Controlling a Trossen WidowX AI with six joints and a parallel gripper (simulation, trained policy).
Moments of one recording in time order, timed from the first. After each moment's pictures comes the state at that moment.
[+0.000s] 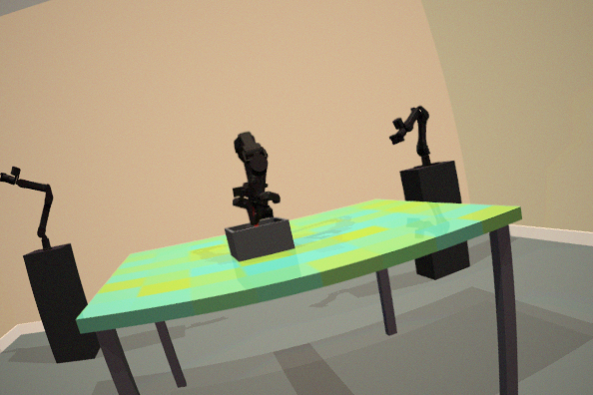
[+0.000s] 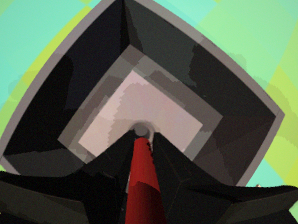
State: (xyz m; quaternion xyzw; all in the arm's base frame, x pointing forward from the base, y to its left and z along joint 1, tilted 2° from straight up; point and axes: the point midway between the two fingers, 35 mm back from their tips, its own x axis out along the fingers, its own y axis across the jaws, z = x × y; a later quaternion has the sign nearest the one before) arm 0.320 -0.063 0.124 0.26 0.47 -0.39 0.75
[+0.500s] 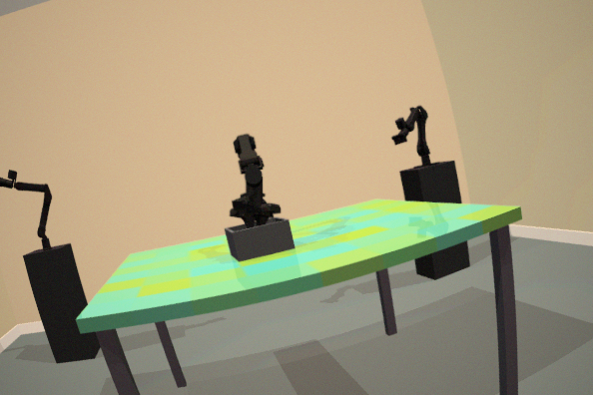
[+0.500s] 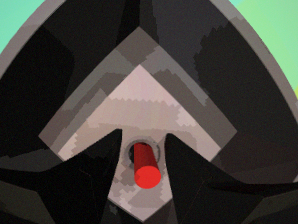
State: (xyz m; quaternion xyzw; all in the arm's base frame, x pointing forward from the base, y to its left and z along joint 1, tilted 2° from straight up) arm 0.329 -0.074 0.089 0.23 0.53 -0.34 0.74
